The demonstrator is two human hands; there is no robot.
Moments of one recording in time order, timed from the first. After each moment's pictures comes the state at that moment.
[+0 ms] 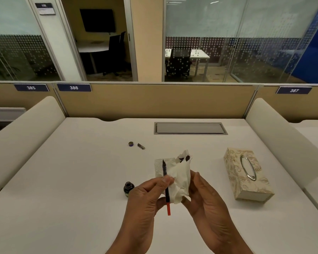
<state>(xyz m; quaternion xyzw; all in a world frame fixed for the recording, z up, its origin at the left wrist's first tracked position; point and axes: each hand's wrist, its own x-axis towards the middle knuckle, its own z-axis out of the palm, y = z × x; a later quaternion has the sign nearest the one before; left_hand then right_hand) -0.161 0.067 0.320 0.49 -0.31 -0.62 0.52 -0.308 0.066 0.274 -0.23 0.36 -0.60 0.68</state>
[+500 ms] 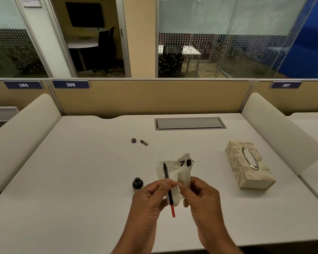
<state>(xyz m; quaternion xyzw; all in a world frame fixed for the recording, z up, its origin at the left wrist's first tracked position) -0.102 0.074 0.298 0.47 -0.34 -0.65 0.49 -0.231 0.088 0.280 -0.38 0.57 -0.57 0.45</state>
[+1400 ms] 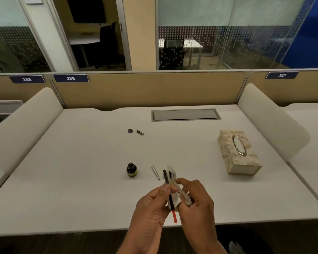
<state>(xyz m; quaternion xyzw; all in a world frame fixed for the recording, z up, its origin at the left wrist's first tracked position) -0.143 0.146 0.284 0.46 -0.26 -0.70 0.48 -0.258 0.153 0.238 -0.54 0.64 -0.49 0.23</state>
